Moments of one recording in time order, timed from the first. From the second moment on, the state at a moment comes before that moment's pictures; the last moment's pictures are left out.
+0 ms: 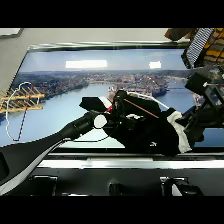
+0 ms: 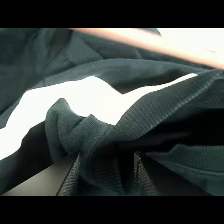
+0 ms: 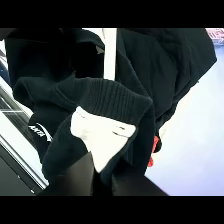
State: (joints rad) left arm -0.86 -1.59 1.31 1.02 -0.58 -1.62; right arm -0.13 -0.81 1.24 -1.19 1.65 0.67
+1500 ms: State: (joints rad) left arm -0.86 -1.62 1.43 1.50 -0.78 -2.04; right arm -0.13 -0.80 1.24 -1.20 1.69 0.69
